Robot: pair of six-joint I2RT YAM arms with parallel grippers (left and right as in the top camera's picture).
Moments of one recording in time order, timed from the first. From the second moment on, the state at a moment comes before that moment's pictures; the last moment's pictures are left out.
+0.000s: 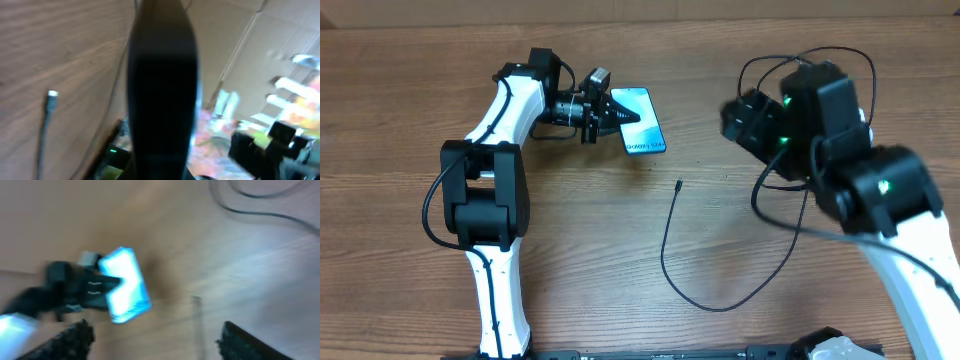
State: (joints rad) left arm -0.10 2.34 1.85 -1.08 1.39 -0.26; right arm 0.37 1.33 1.57 -1.10 0.02 0.86
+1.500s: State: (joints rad) left arm 0.01 2.02 1.85 -1.15 0.46 -0.34; right arm 0.53 2.09 1.57 -1.04 -0.09 0.76
